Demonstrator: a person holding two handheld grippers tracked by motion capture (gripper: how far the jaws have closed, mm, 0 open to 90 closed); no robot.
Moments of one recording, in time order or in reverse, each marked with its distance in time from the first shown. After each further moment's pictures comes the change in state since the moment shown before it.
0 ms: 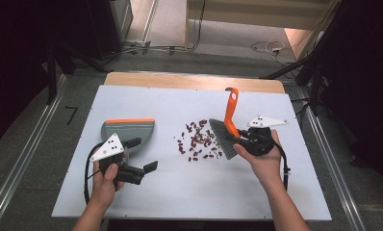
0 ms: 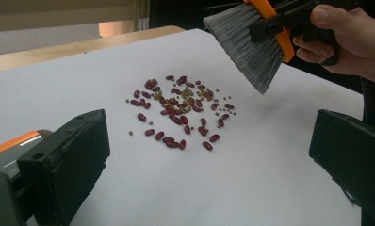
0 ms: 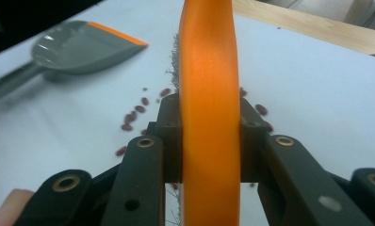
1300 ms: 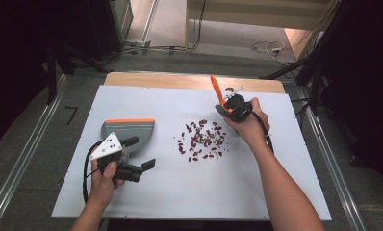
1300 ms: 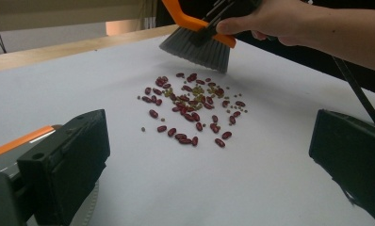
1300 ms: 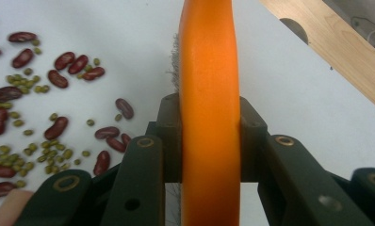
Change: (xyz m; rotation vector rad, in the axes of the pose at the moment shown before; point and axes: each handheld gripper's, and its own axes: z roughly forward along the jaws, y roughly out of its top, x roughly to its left) left arm 0.007 -0.004 0.001 0.013 0.020 0.000; right arm -0.054 0.055 0.108 0.427 -0.380 -0.176
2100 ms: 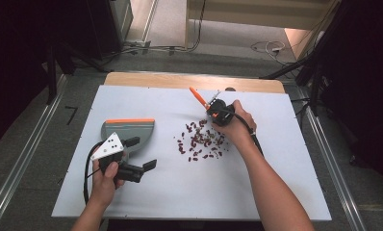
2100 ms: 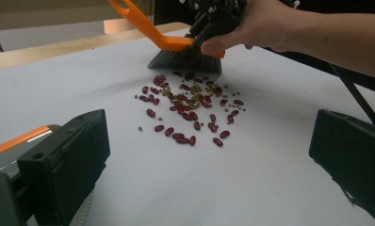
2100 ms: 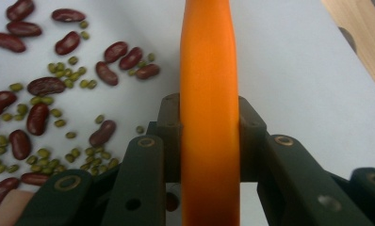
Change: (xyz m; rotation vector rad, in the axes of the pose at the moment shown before) left arm -0.002 0.000 0.002 0.006 -0.006 0.000; right arm 0.044 0.018 0.016 0.105 0.002 -0.154
